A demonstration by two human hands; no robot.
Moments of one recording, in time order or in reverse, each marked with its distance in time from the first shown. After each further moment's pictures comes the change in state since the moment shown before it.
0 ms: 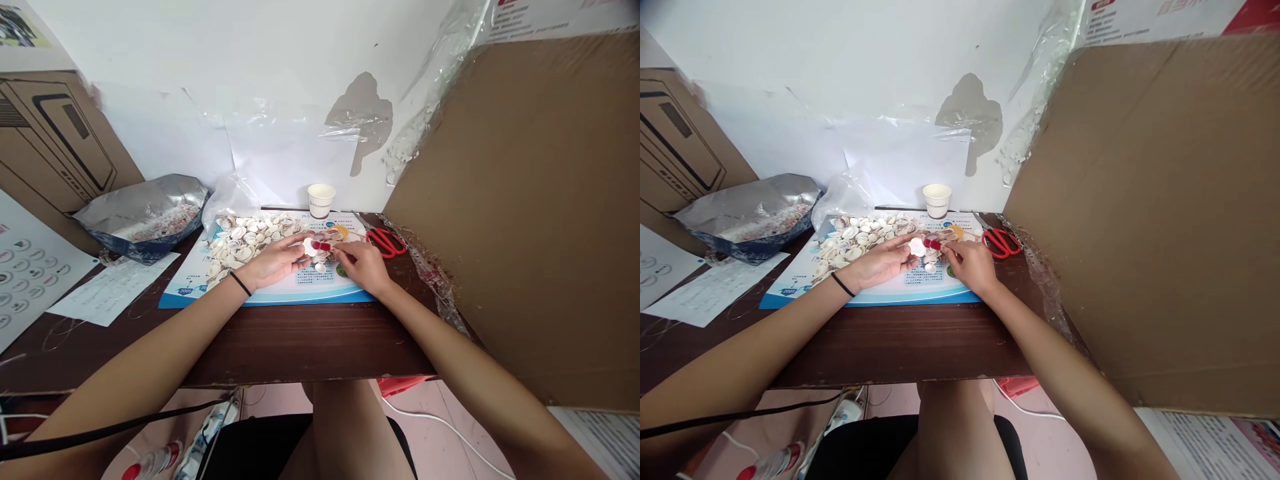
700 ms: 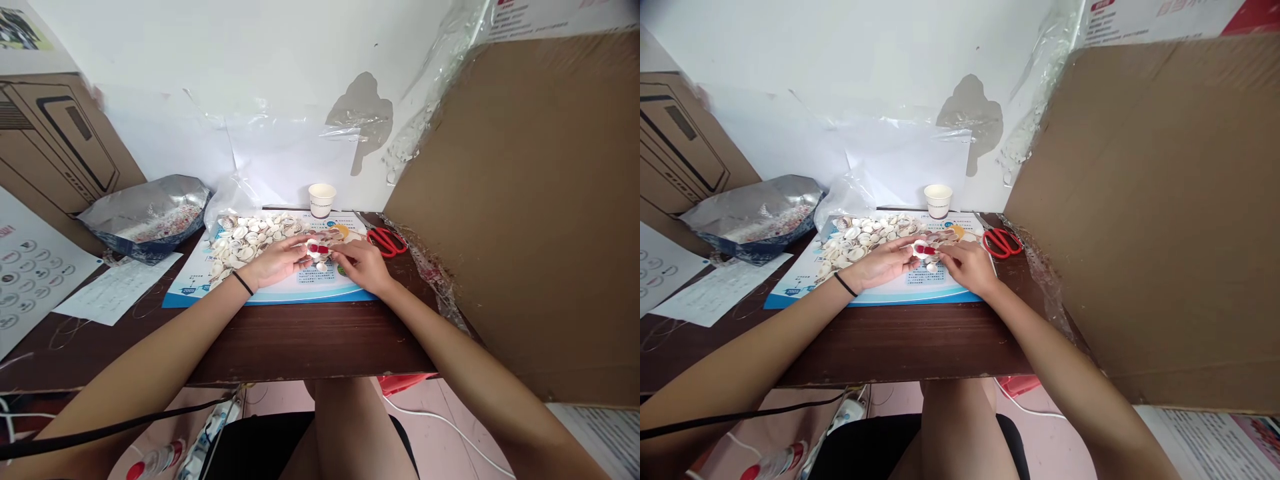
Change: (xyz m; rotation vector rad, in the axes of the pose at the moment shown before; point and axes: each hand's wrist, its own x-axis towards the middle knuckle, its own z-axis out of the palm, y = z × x) left_hand 0.001 0.000 -0.001 0.043 -0.034 -0.016; right_hand -0.001 0.004 0.001 0.021 0.100 -0.152
